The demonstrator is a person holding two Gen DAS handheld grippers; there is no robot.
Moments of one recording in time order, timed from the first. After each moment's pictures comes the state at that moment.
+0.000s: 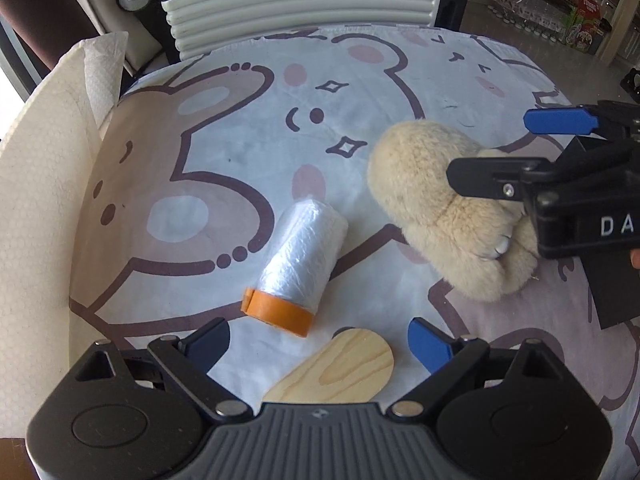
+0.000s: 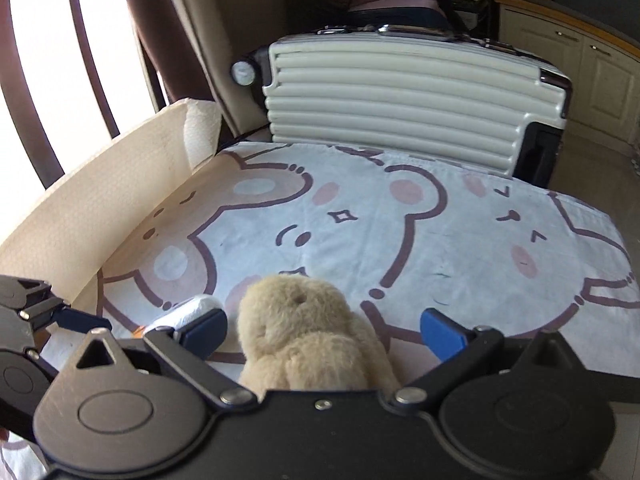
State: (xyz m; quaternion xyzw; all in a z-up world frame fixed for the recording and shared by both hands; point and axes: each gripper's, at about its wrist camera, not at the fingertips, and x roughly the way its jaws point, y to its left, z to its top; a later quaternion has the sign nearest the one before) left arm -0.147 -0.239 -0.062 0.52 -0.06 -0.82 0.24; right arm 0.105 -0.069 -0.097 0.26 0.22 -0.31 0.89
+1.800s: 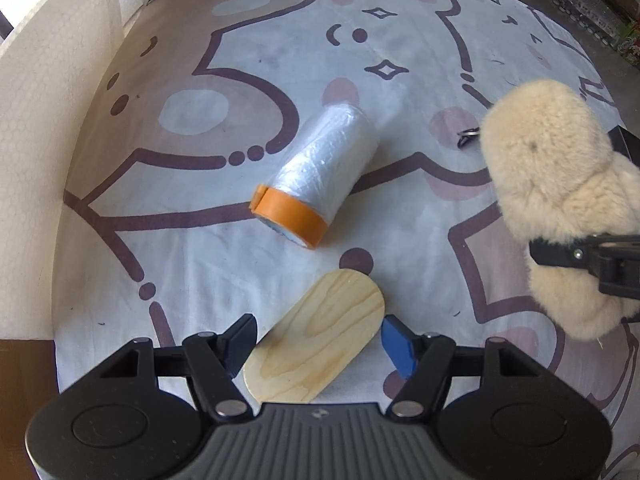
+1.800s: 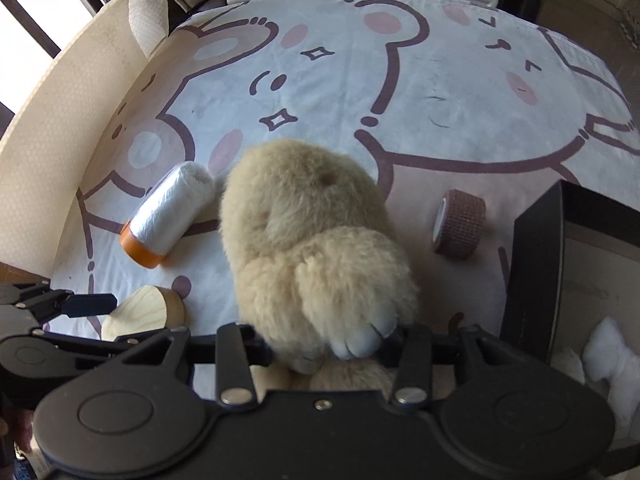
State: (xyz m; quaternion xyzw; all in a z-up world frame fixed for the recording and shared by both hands) left arm -0.131 -0.243 -0.078 0.58 0.09 -0.74 0.33; right arm 0.102 -0.051 -0.117 0.47 0.33 -0.35 0.73
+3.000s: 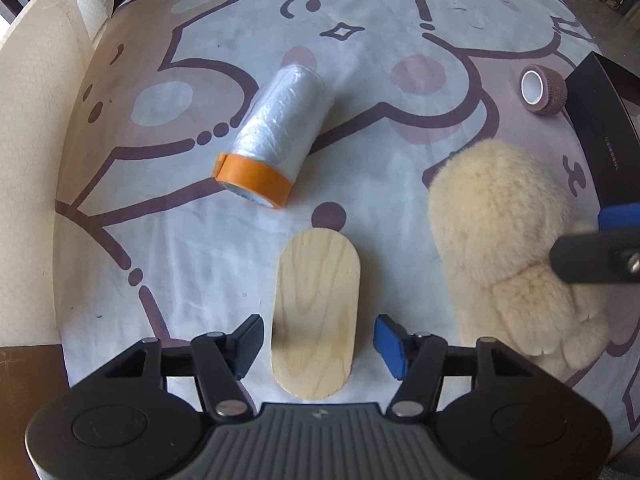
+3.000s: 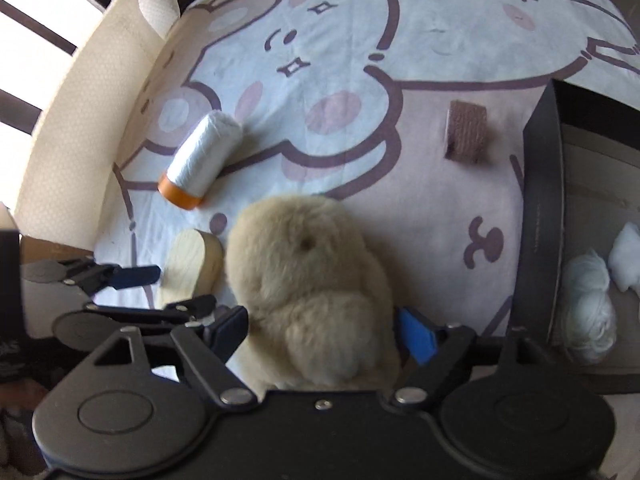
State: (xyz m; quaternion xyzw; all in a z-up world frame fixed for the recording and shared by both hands) left arm -0.130 -0.219 -0.091 0.62 0.04 -0.72 0.31; right arm 0.073 -0.026 -0.117 0.56 0.28 -0.31 0.71
